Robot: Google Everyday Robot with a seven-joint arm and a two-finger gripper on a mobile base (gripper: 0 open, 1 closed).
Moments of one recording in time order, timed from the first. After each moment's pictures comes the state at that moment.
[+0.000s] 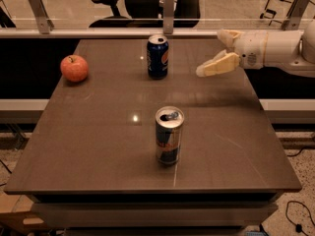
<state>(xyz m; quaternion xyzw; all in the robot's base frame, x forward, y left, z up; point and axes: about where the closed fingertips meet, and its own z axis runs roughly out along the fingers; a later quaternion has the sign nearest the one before) 0.660 -0.155 0.914 -0.43 0.67 0.27 0.54</state>
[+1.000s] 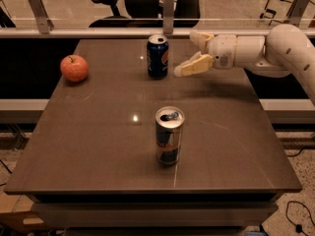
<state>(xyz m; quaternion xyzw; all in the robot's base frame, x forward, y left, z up) 0.688 -0.092 0.894 -0.45 0.62 0.34 0.54</state>
